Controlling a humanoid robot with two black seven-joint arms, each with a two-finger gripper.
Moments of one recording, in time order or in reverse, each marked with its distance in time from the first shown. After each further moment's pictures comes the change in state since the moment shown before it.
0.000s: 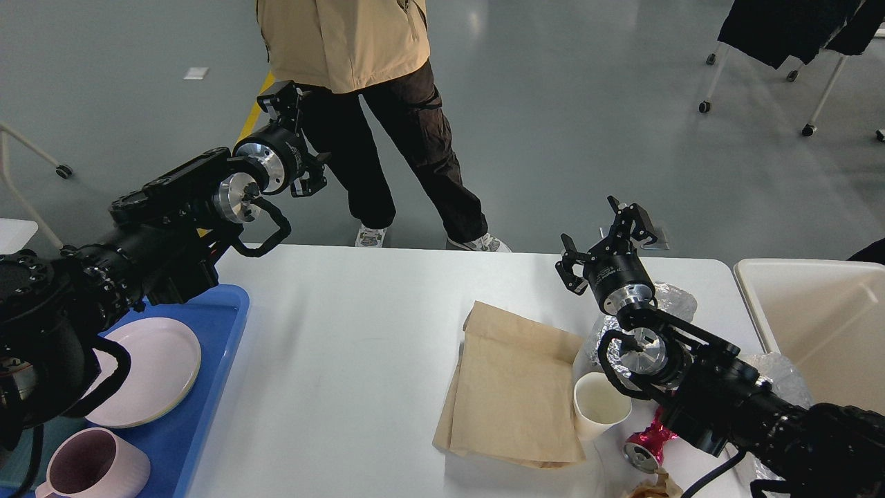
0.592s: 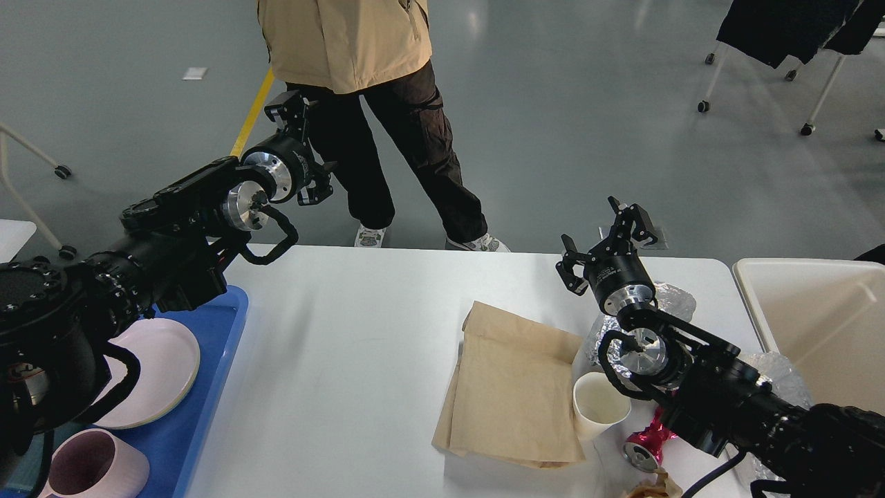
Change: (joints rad) left arm 0.019 -0.025 -0.005 0.014 0.000 0.000 0.000; right arm -0.001 0.000 0.000 -0.001 0.000 0.000 0.000
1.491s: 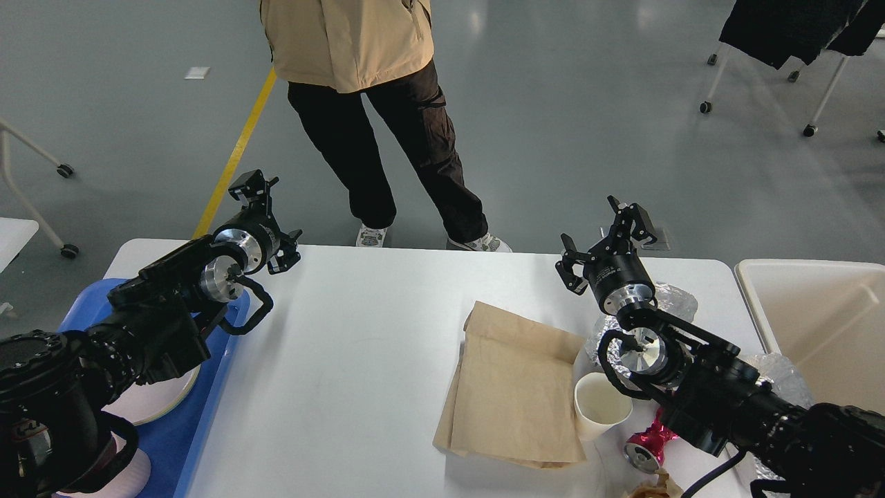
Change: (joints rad) left arm 0.233 0.004 -0.143 0.069 0.100 -0.023 -0.159; right arm 0.001 0.000 0.000 0.002 0.000 0.000 0.000
